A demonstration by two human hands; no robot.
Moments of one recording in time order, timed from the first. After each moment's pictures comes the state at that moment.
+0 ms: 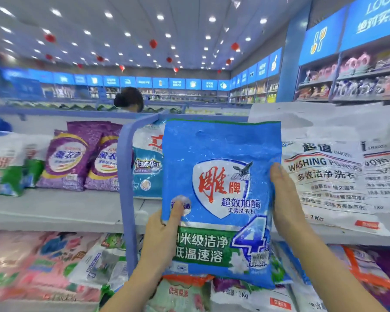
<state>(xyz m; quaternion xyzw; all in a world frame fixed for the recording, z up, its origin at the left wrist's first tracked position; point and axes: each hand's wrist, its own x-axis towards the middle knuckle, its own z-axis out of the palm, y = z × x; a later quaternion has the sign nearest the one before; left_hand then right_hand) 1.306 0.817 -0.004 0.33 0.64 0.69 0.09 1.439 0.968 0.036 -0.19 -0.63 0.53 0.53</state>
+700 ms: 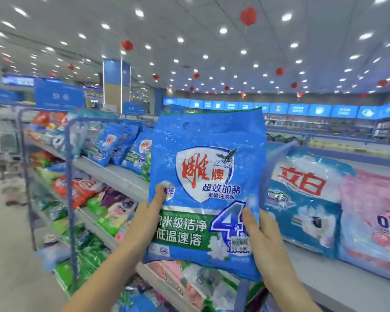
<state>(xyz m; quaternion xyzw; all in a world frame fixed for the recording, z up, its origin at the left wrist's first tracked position) 1.160 0.641 0.028 0.07 0.70 0.71 -0.04 1.262 0.820 0.021 0.00 -0.74 0.59 0.32</state>
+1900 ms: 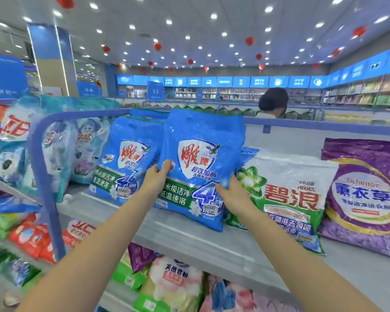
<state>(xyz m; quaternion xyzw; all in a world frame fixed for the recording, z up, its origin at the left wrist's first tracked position) 0.536 0.510 0.024 0.15 0.73 0.66 0.09 0.672 0.646 0.010 -0.13 -0.81 0.50 0.28</state>
